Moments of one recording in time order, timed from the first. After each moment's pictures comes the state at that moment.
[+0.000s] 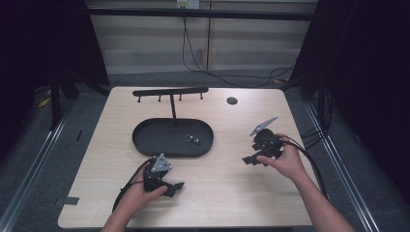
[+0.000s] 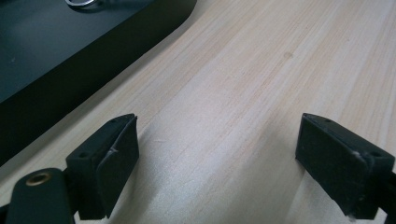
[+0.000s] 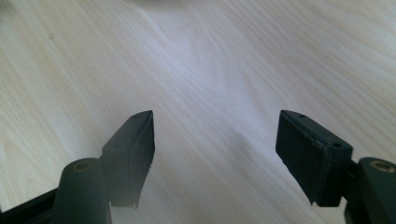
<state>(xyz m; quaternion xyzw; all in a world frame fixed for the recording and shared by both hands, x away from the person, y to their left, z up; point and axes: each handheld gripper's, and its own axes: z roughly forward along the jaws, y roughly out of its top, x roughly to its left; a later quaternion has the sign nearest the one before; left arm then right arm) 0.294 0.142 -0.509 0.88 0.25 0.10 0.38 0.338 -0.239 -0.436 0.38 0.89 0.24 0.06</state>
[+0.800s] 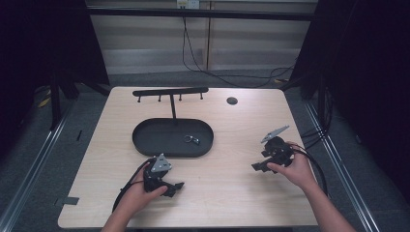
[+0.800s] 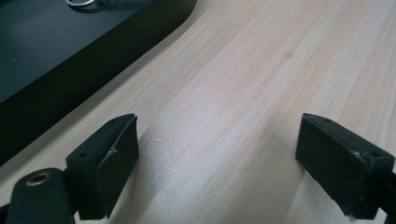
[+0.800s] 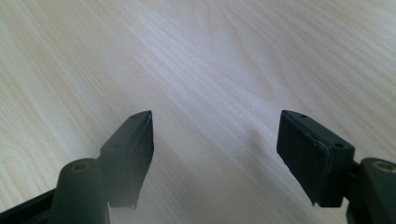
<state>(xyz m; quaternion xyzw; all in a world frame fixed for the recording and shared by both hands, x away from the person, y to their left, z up) 0.294 0.142 -0.509 0.88 0.25 0.10 0.38 0.322 -0.271 -0.458 0.39 0.88 0.24 0.06</state>
